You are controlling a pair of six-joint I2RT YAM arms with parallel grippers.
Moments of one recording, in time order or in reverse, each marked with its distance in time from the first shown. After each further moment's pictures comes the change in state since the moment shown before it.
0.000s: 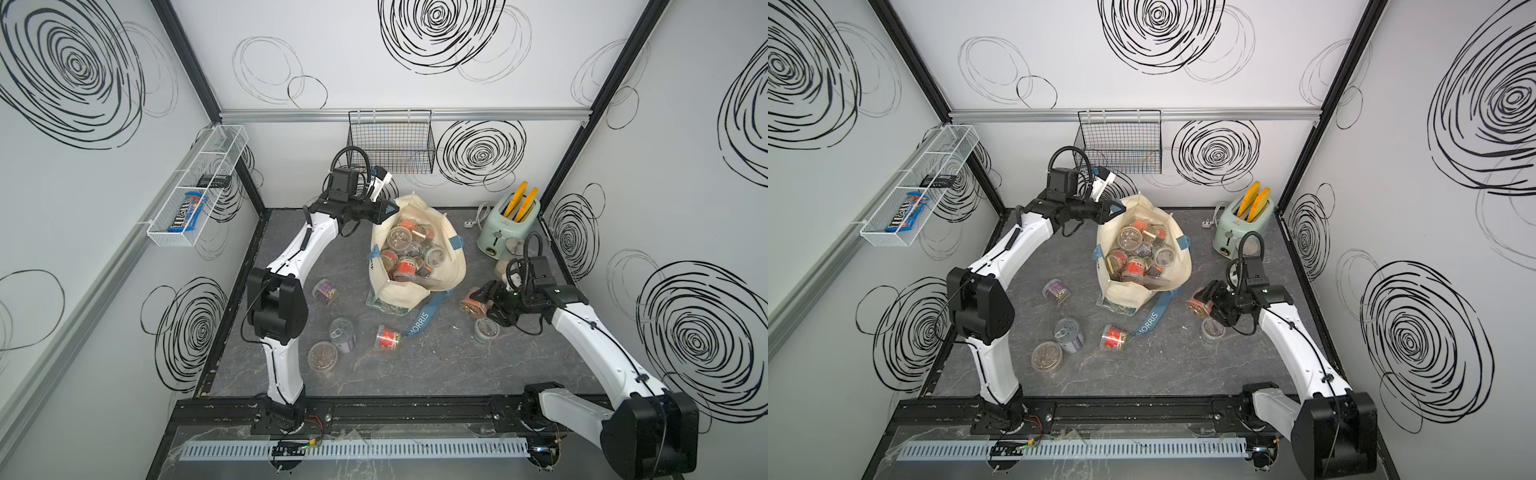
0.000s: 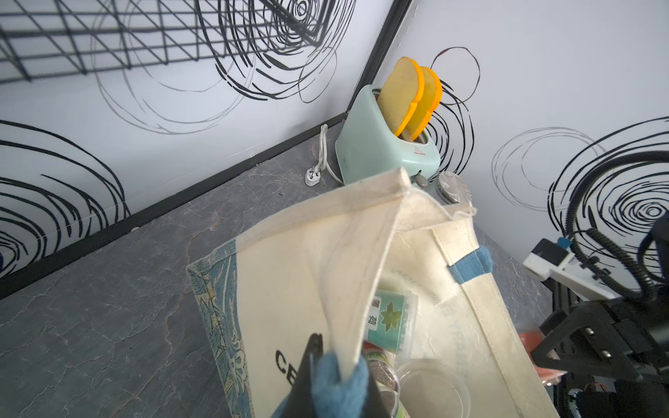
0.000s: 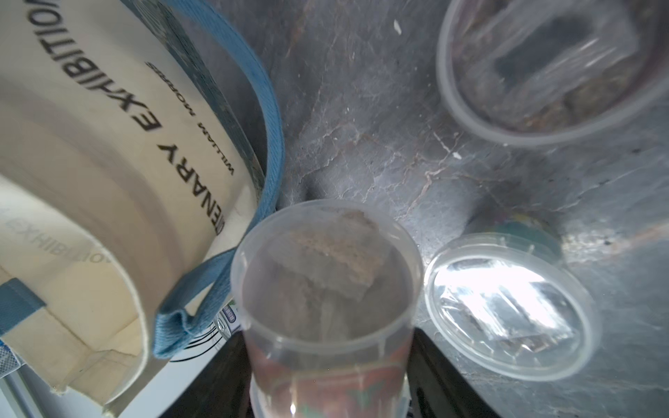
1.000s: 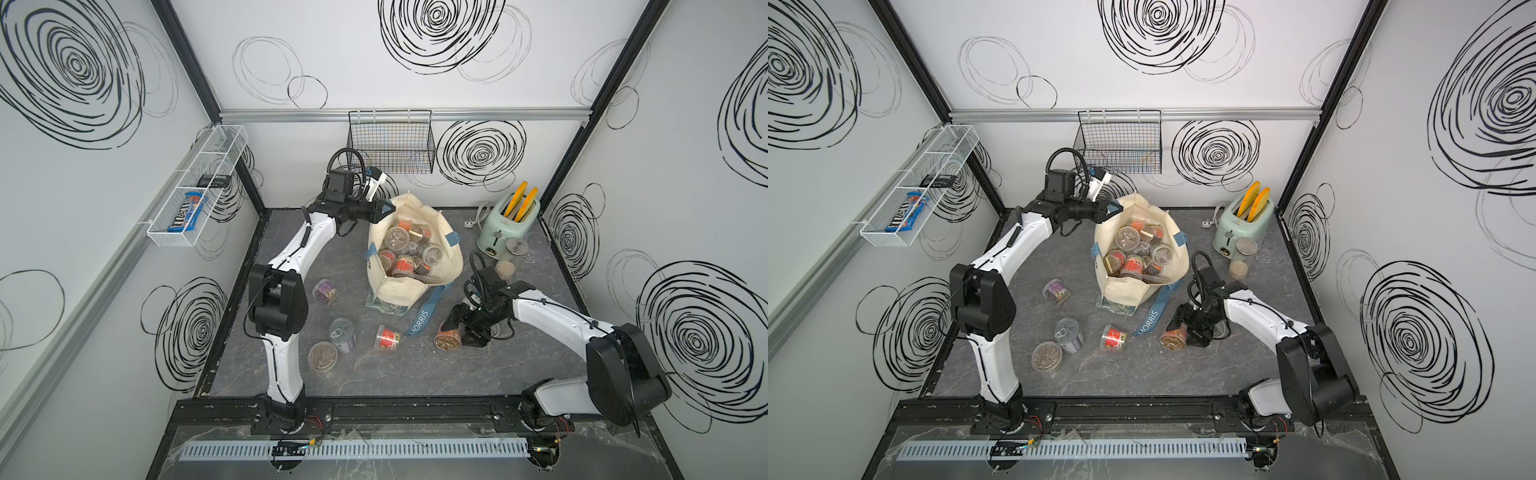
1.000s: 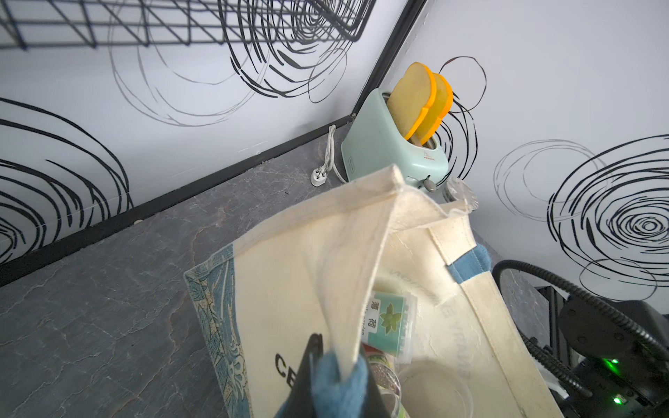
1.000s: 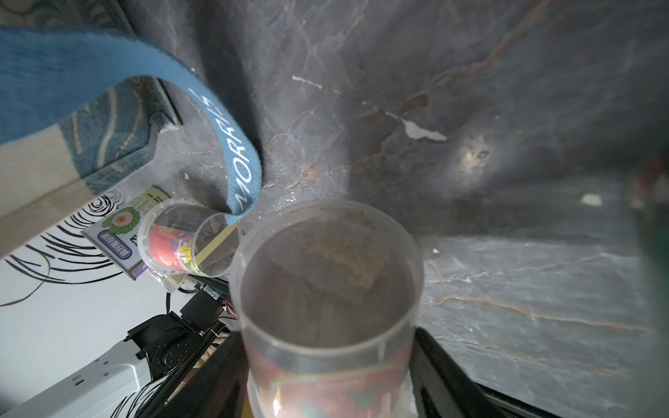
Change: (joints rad) left arm 0.024 0.032 -0.008 0.043 0.032 -0.034; right arm 0.279 0.261 -0.040 0.016 -0.061 -0.026
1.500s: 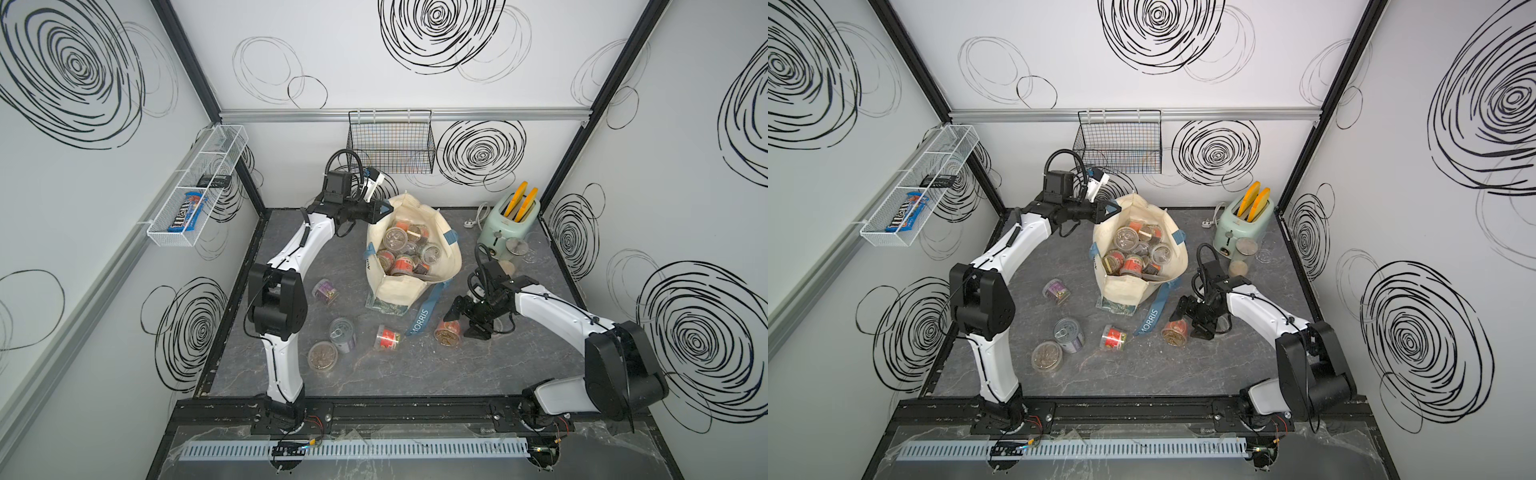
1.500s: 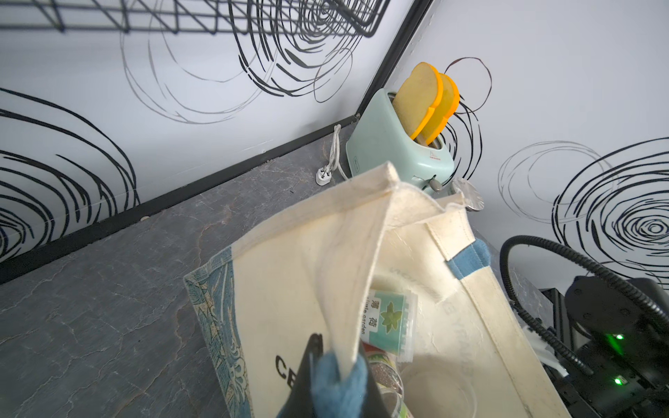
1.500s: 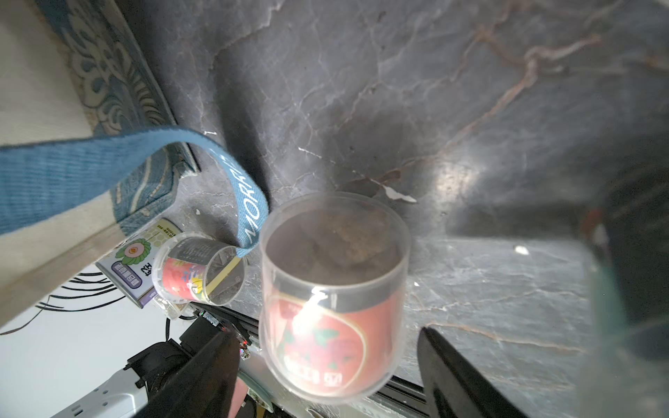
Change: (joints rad) left arm 0.013 0.000 -0.021 0.019 0.003 -0.001; right arm -0.049 0.014 0.053 -0.002 0.064 -0.035
